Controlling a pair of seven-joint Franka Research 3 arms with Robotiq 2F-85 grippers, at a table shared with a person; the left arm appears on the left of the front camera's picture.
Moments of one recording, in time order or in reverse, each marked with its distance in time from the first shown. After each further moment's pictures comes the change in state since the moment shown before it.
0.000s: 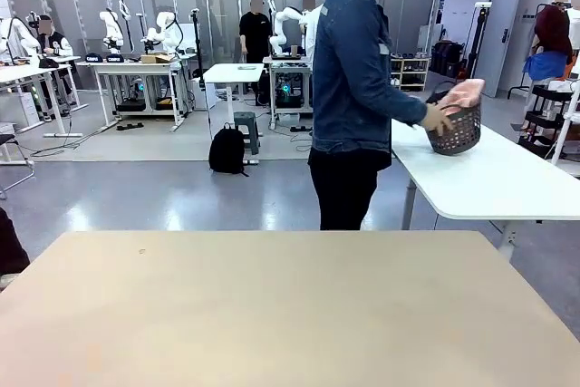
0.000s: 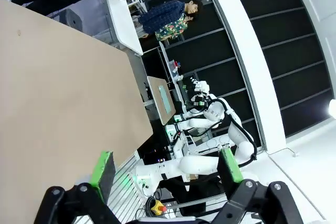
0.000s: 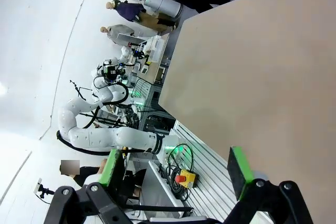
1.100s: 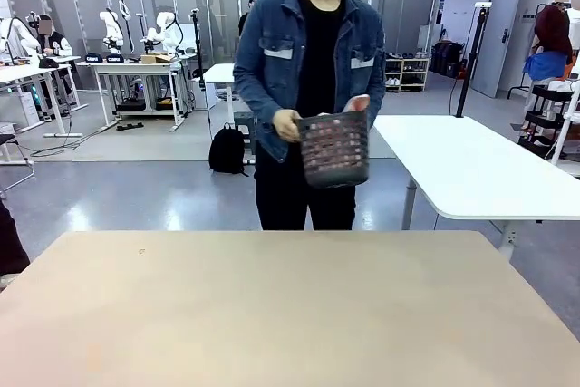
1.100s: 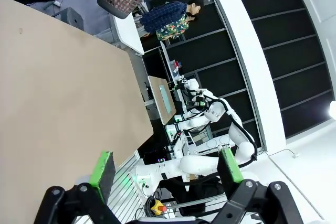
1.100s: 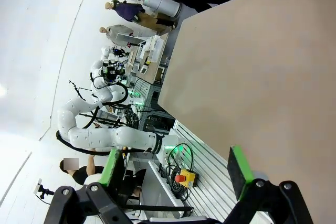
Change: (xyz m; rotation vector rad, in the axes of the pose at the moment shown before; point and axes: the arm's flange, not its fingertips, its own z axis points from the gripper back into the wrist) left arm 0.000 0.001 0.000 0.005 0.000 0.006; right arm -0.001 0.000 0.001 -0.004 0.001 -0.005
